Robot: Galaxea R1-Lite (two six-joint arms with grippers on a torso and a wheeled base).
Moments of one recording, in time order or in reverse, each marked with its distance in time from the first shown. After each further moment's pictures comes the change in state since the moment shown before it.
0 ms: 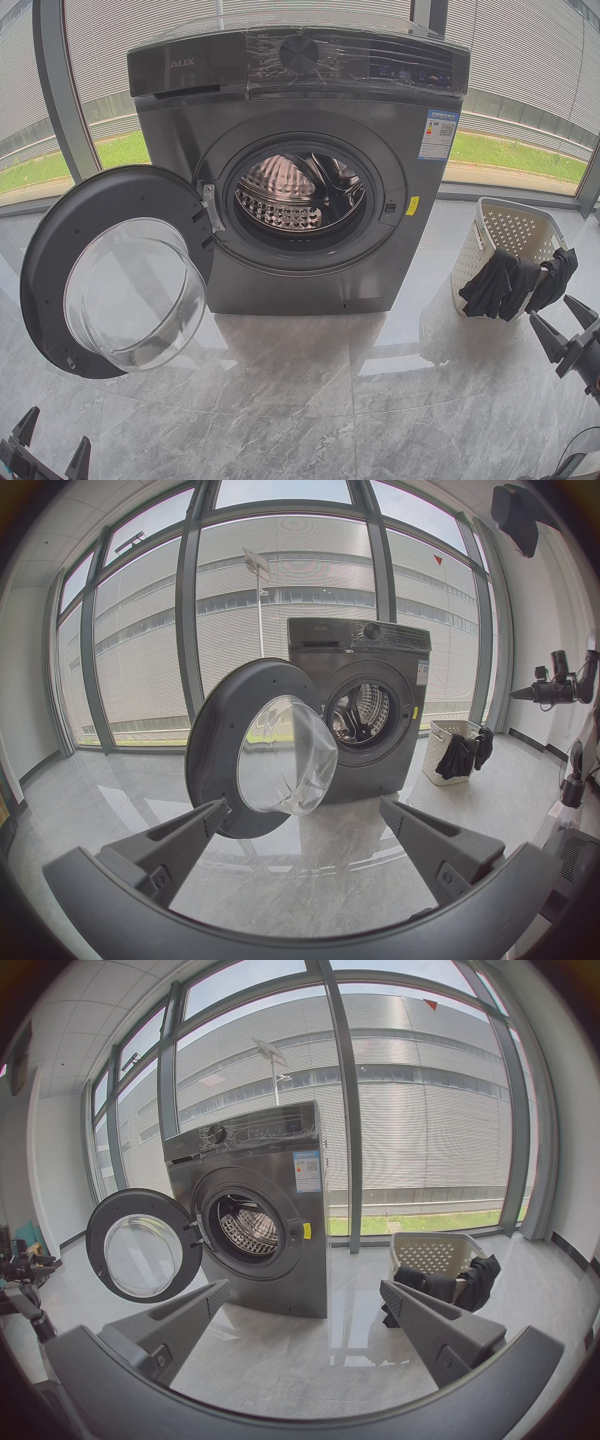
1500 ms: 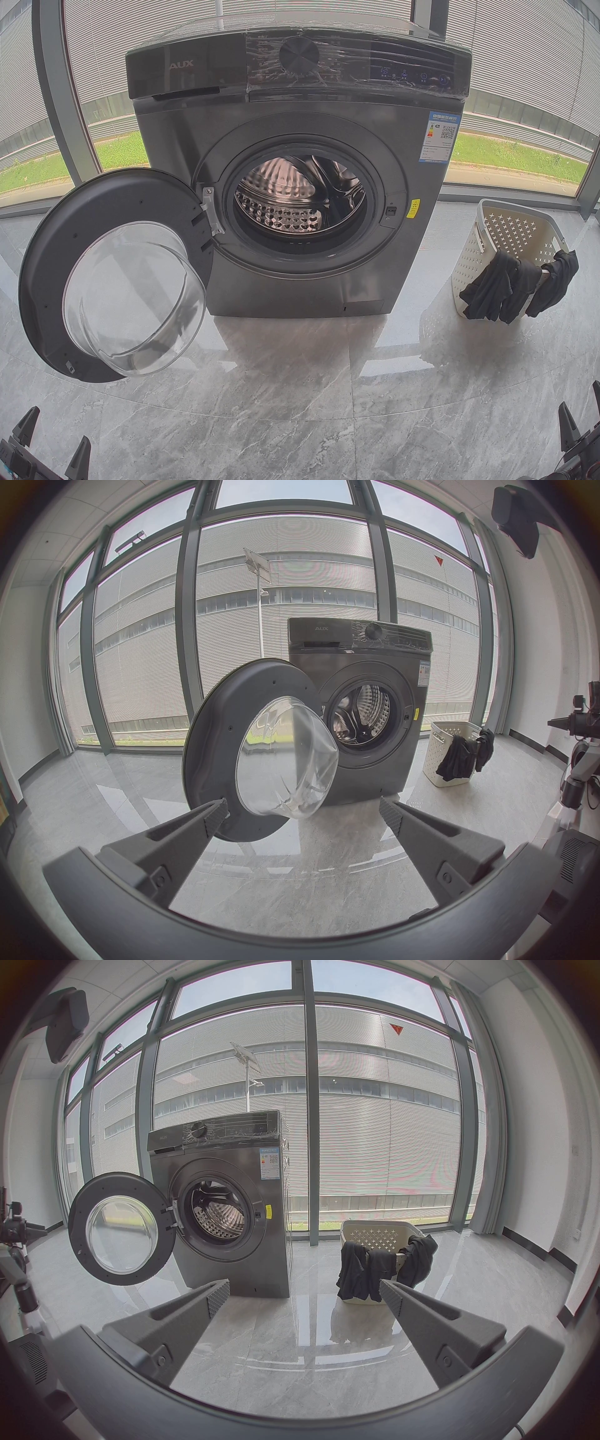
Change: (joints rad) left arm 0.000 0.000 0.000 -0.001 -0.001 -0.004; right arm -0.236 -0.972 0.041 0.914 0.026 -0.019
